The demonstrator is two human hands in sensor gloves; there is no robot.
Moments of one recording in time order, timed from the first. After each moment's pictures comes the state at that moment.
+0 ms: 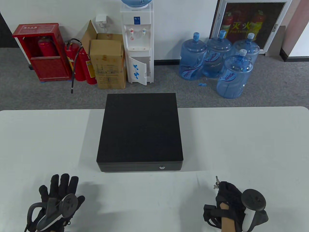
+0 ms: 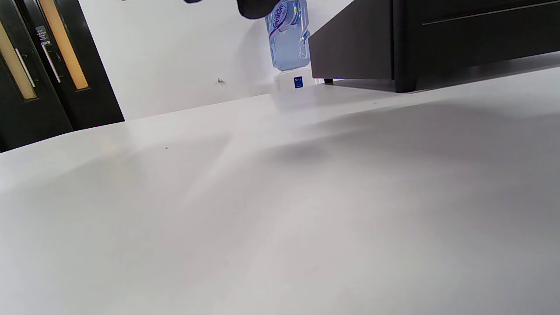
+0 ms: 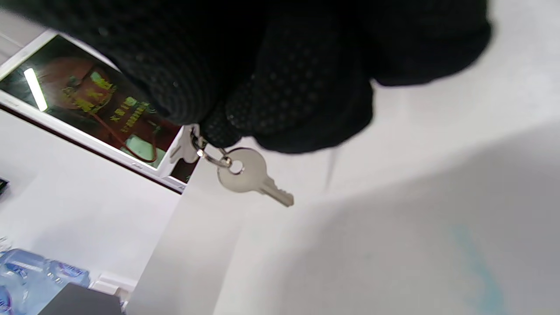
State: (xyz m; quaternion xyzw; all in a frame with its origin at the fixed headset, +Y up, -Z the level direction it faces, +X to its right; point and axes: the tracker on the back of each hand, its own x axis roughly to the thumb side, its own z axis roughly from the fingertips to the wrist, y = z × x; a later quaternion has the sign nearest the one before) left_hand -0.337 -0.740 -0.228 -0.04 -0.01 -0.09 0.99; right_hand 0.263 -0.765 -0.228 -0.41 -0.08 0.78 0.46
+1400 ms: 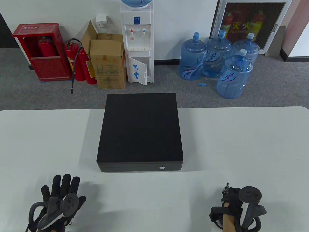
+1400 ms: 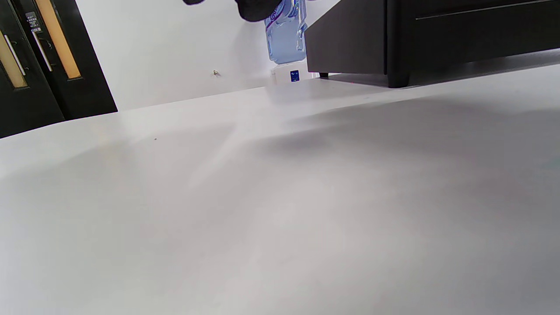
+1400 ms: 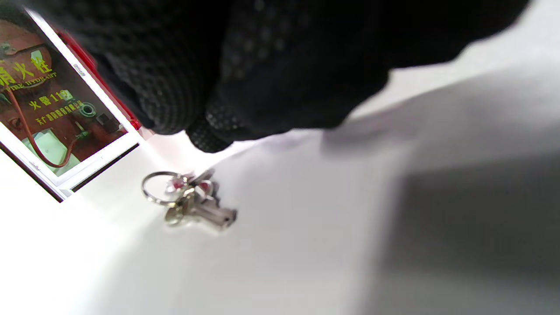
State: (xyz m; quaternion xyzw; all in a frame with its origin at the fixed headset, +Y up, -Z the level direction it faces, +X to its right) left_hand -0.335 -0.742 -0.231 -0.05 -0.01 -0.08 1.00; right_hand 0.278 -0.778 -0.235 -0.51 -0.08 0.81 0.27
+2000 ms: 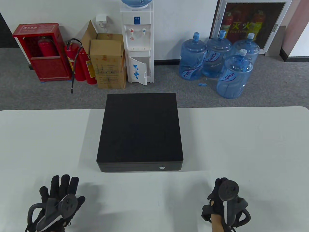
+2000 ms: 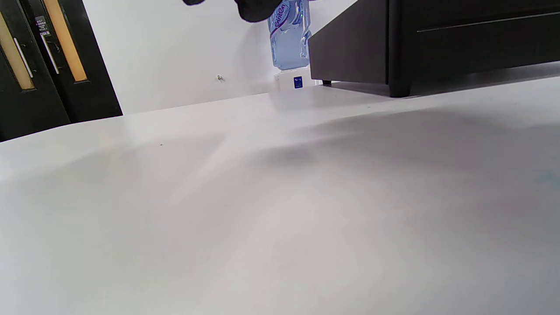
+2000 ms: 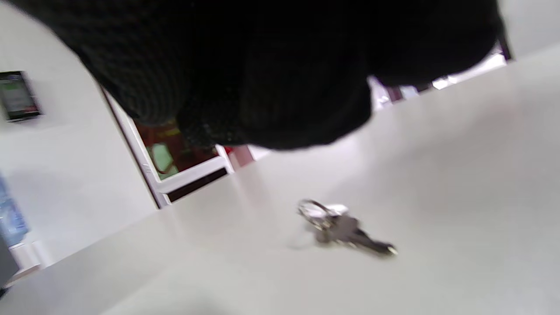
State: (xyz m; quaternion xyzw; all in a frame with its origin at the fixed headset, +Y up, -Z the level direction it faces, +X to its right) left_hand -0.337 -0.740 -0.227 -0.04 -0.01 -0.08 1.00; right_hand 0.212 -0.737 -0.245 -0.37 -0.17 0.90 0.16
